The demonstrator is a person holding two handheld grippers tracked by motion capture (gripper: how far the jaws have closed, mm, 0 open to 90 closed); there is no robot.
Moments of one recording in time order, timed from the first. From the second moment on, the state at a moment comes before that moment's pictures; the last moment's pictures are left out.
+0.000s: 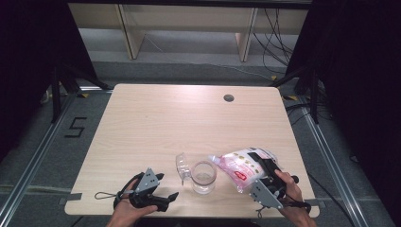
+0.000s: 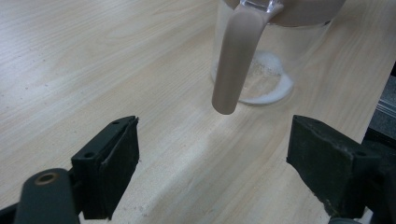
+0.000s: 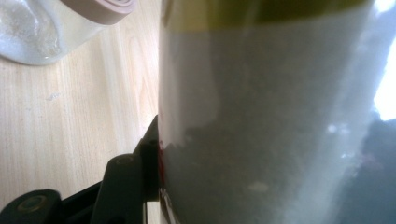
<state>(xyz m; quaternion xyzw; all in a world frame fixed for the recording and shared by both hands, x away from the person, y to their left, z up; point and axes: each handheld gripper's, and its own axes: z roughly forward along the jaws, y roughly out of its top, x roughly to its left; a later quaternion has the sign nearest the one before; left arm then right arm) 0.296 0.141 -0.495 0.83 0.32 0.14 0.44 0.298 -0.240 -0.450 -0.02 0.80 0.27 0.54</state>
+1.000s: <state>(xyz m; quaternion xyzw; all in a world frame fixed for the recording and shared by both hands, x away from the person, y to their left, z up) 0.295 0.138 -0.496 0.82 0.33 0.13 0.45 0.290 -0.228 -0.448 -0.12 0.79 0.17 0.58</state>
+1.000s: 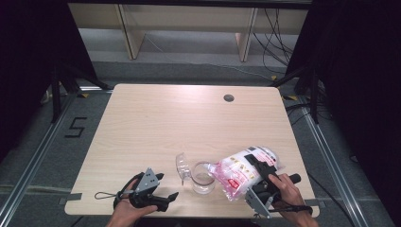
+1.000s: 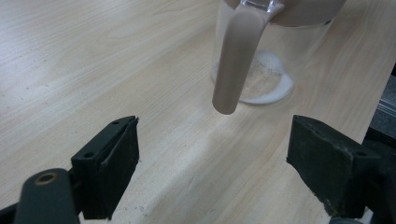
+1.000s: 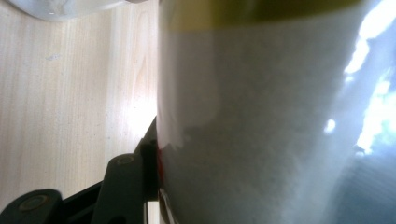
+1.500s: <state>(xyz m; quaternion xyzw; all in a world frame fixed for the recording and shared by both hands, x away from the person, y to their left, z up) 0.295 0.141 -0.495 0.83 0.31 0.14 0.44 0.288 -0.223 -0.447 -0.16 0.79 0.13 0.58</state>
